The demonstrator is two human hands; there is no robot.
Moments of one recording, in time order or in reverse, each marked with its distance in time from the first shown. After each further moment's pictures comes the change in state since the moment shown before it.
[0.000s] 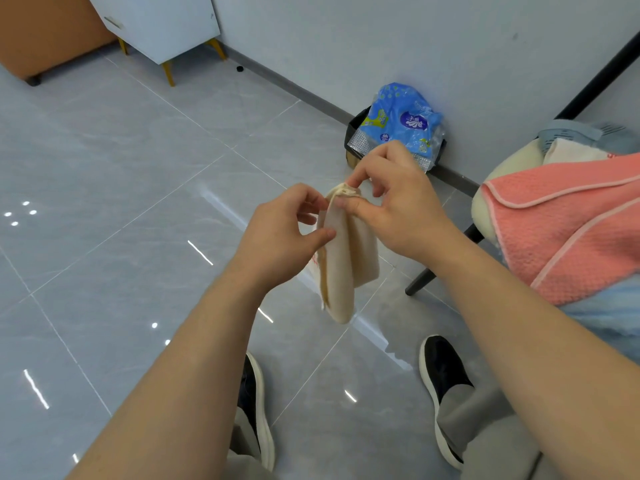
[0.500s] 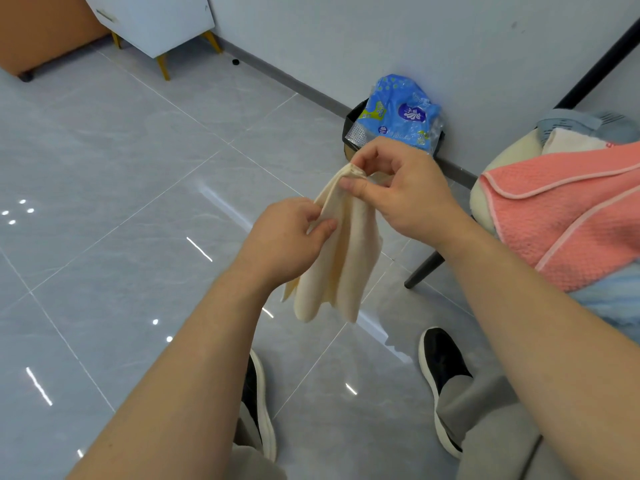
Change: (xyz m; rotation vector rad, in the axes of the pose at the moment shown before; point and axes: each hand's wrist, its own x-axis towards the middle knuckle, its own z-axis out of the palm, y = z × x) left_hand 0.003 0.000 0.009 0.272 -0.112 0.064; right_hand 0.004 -0.001 -0.009 0.266 -0.064 0.164
